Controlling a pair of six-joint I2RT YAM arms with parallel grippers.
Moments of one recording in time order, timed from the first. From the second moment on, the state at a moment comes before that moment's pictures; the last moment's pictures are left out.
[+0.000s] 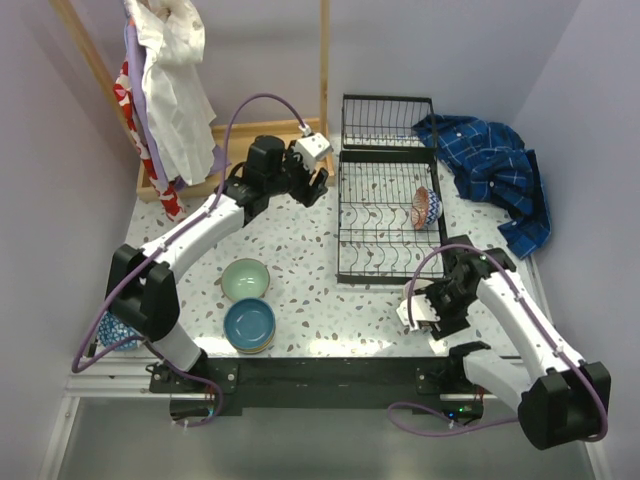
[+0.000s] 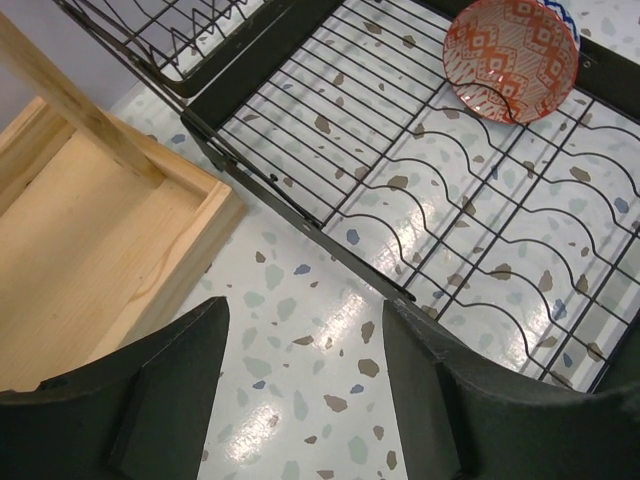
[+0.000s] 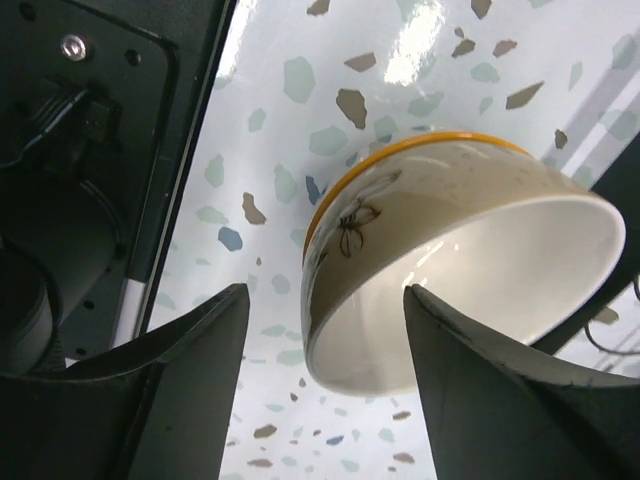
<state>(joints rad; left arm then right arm) -0.51 1.63 1.34 -0.13 0.28 0.22 0.22 1.02 0.75 -1.34 -0.34 -1.76</state>
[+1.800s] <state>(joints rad) -1.16 2.13 1.97 -0.91 0.54 0.99 -0.31 1.10 1.45 -0.99 -0.17 0.17</state>
